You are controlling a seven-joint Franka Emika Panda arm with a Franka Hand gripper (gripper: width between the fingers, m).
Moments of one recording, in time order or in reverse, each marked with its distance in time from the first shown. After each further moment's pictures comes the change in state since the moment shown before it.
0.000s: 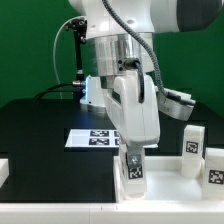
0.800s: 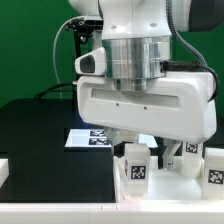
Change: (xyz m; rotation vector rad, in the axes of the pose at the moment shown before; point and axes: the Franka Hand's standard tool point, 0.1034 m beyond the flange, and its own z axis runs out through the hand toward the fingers) arm -0.013 0.002 0.002 -0.089 -0.004 -0.816
